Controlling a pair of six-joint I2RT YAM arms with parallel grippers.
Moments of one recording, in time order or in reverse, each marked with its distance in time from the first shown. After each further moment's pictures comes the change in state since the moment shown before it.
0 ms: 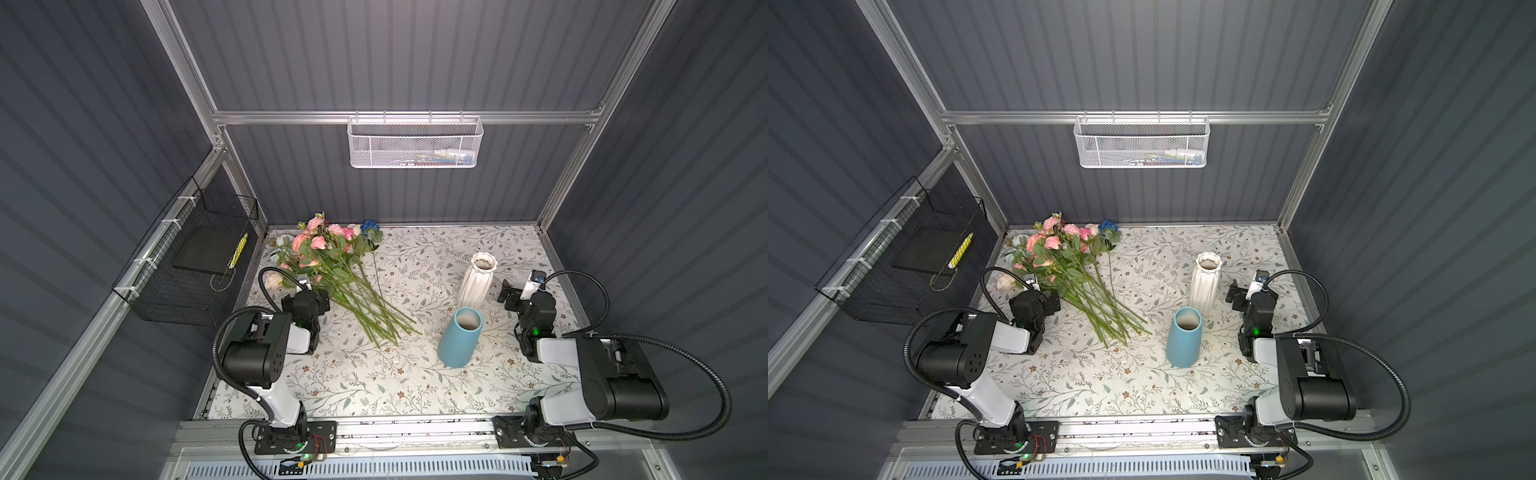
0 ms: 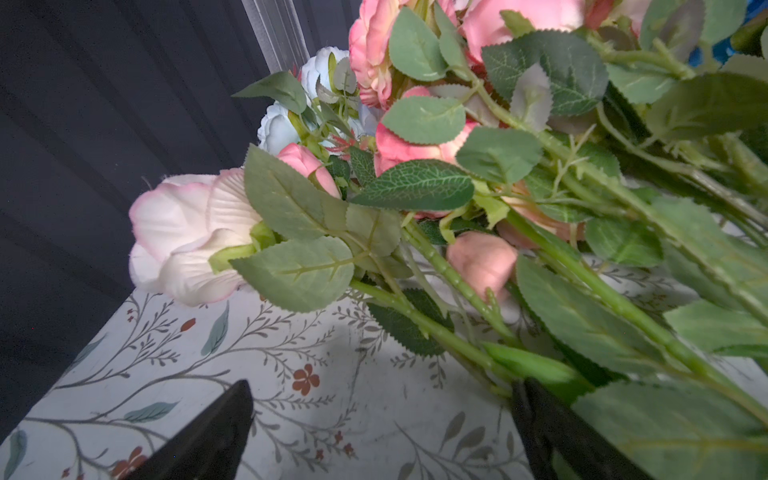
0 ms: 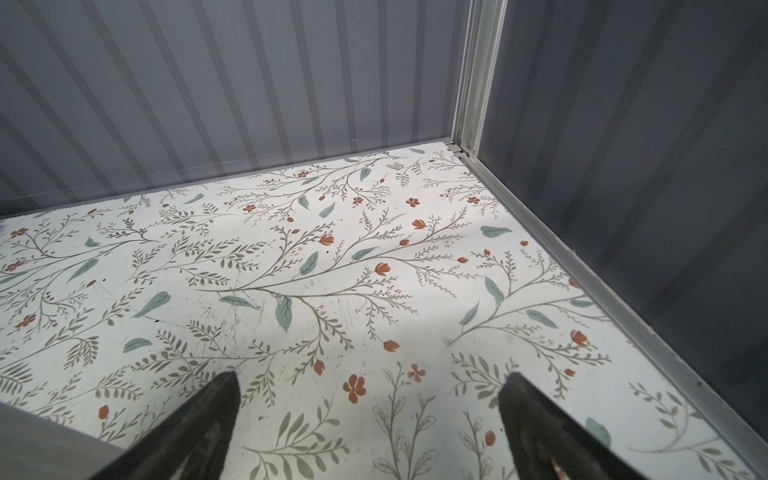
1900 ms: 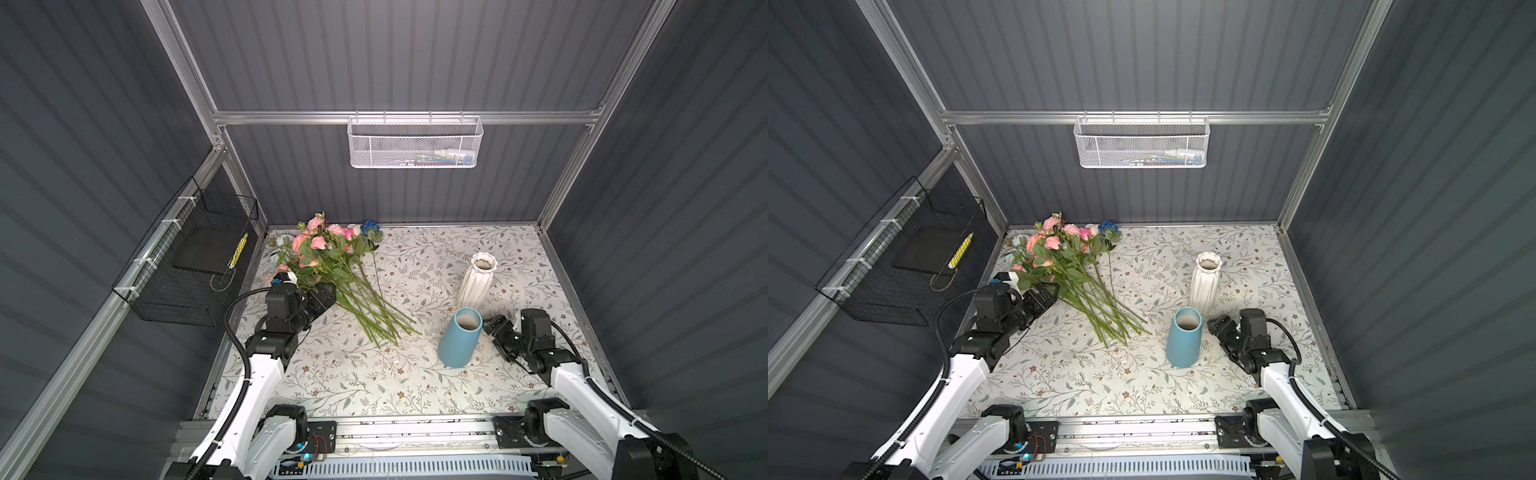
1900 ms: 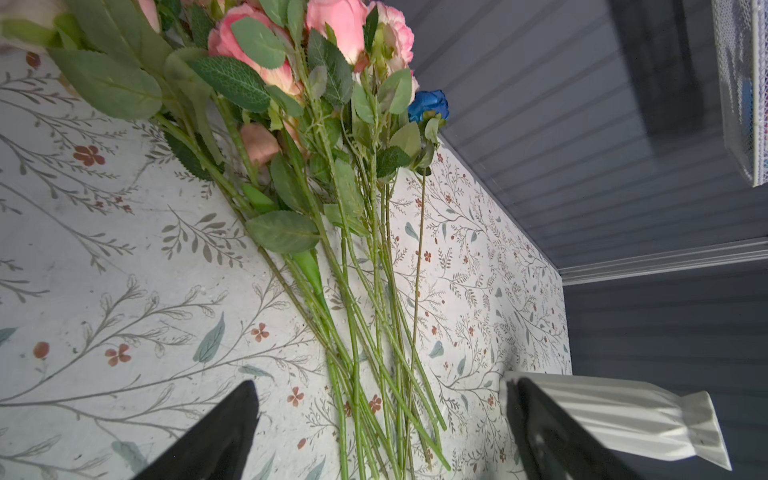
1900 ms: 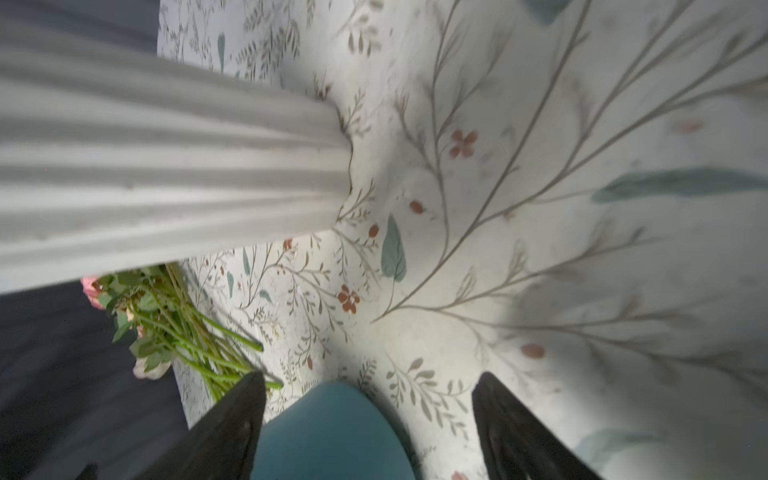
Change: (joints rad) left arm -0.005 -0.803 0.190 -1.106 0.581 -0.760; right arm 0.175 -0.537 -0.019 -1.062 -0.415 0.936
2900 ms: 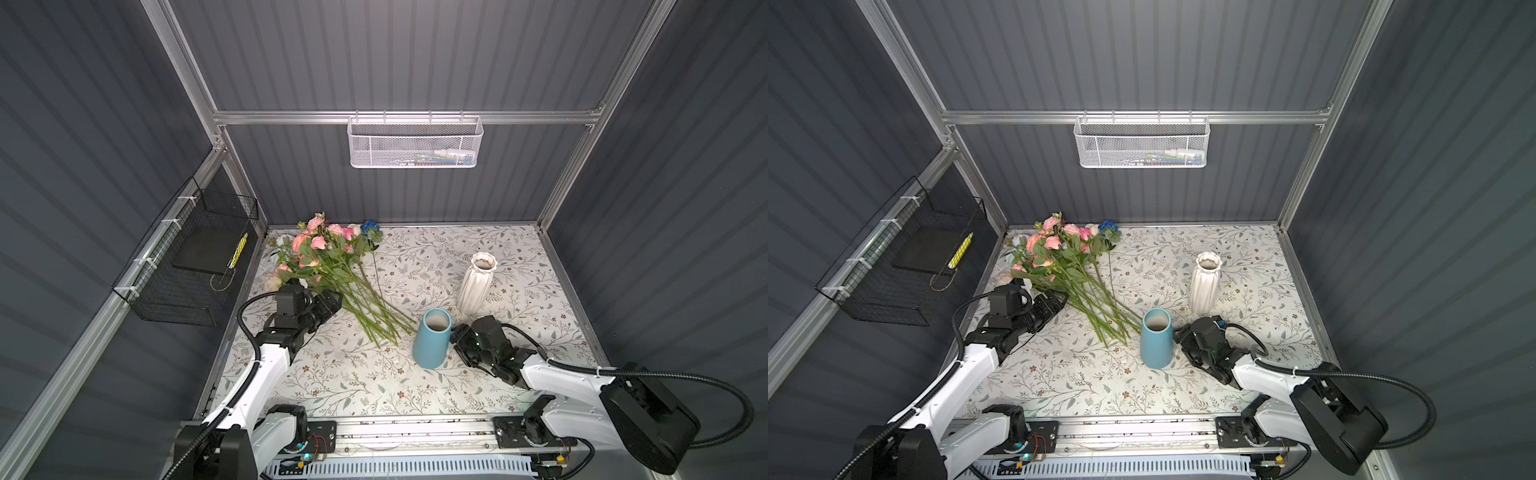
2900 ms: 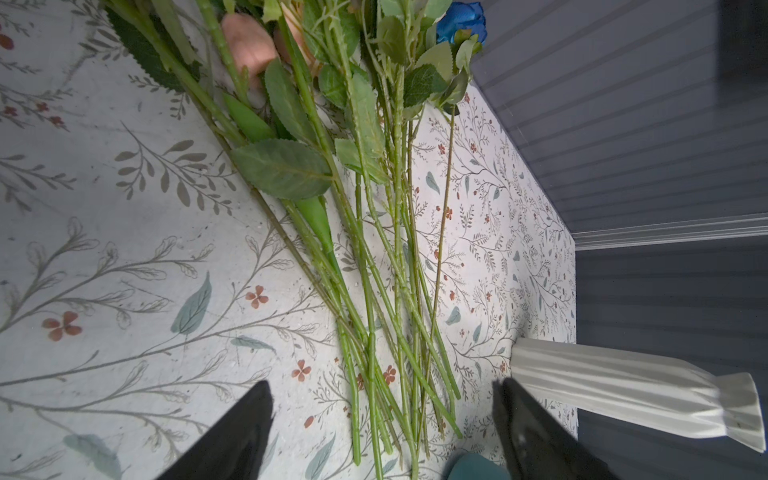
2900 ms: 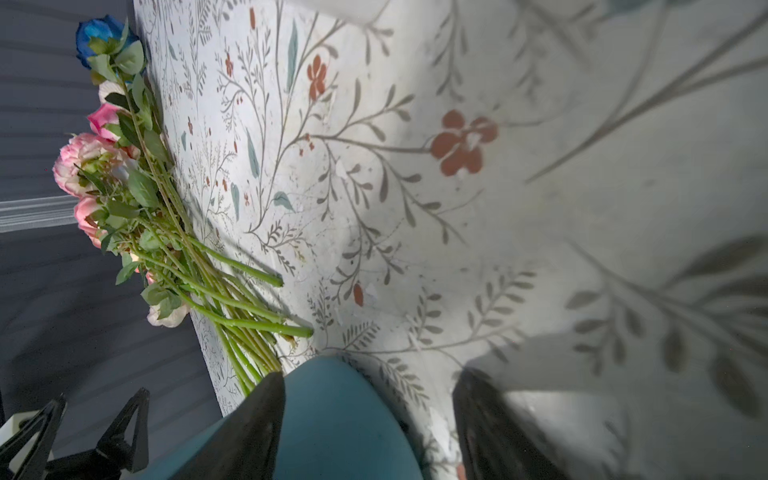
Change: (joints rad) left arm -0.029 0.157 -0.051 0.076 0.072 0.006; right arm 0.507 0.321 0.003 0.385 0.236 0.369
